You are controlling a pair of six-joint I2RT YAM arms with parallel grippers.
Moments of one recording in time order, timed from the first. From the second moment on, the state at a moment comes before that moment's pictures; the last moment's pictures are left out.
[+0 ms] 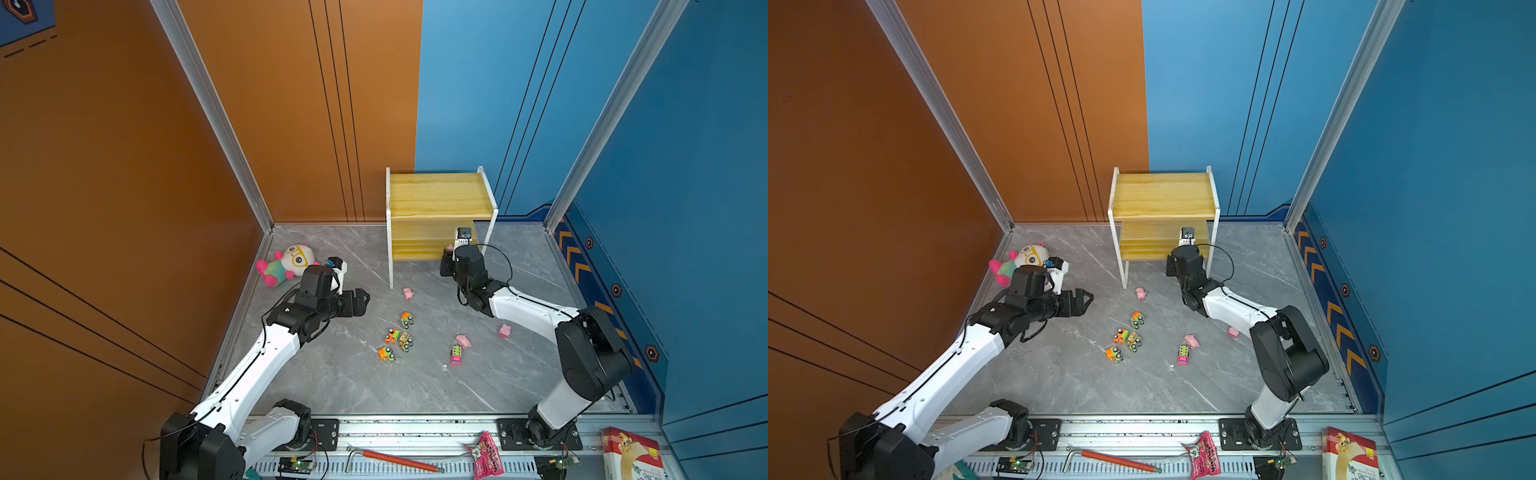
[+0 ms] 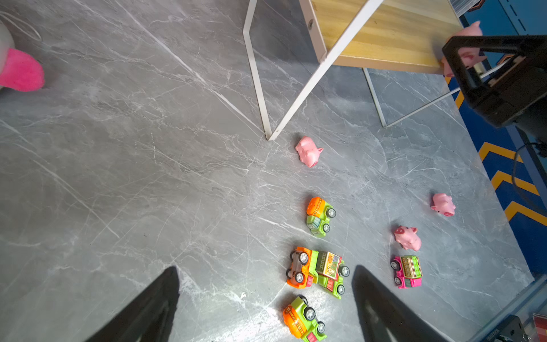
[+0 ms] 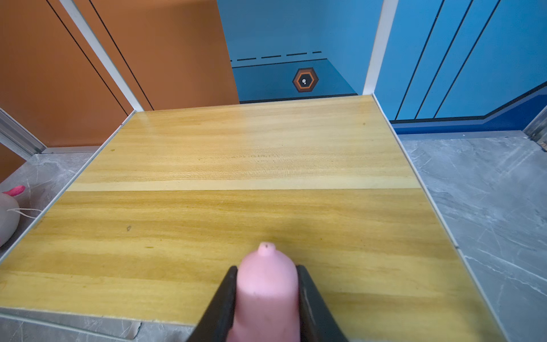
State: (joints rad) left arm -0.31 1.08 0.86 -0.52 0.18 -0.33; right arm 0.52 1.67 1.03 0.27 0.36 0.28
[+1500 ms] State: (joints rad) left arm -0.30 1.09 0.86 -0.51 0.19 -0.33; right arm 0.51 1.50 0.92 0.28 0.30 0.33
